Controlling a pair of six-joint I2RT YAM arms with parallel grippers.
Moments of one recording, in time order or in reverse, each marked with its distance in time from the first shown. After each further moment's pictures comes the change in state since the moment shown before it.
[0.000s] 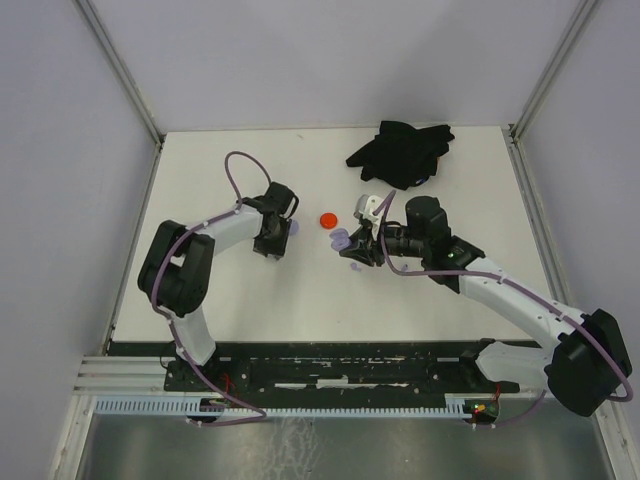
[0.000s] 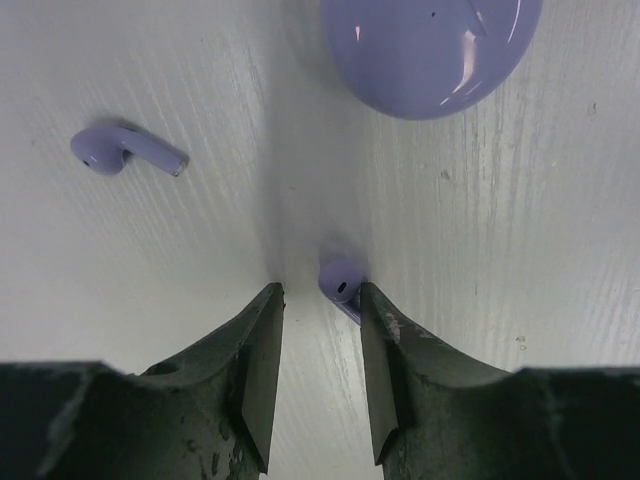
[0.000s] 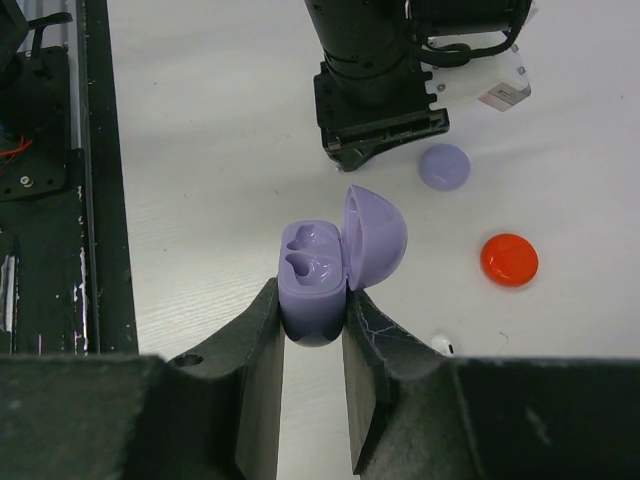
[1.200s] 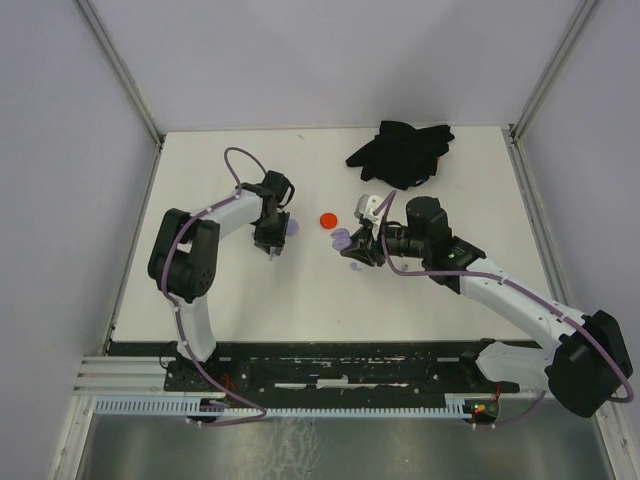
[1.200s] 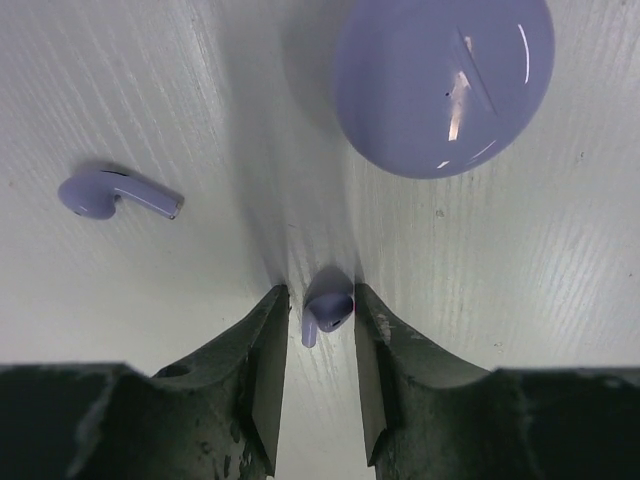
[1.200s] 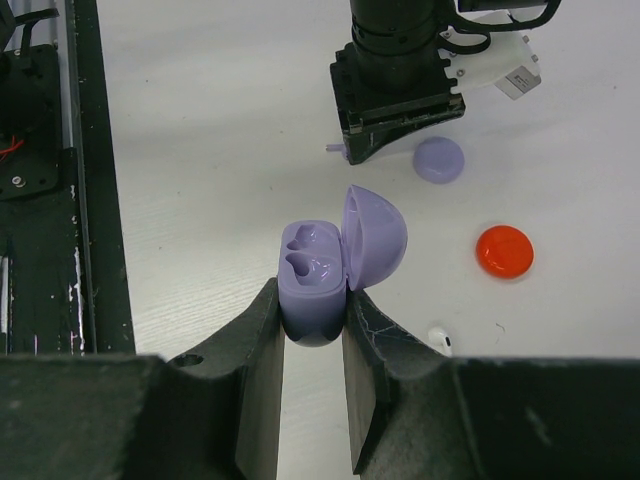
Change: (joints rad) left arm 0.060 0.105 0.150 -0.127 0.125 -0.011; right arm 0.000 -0.009 -0.005 -0.010 0.022 0.003
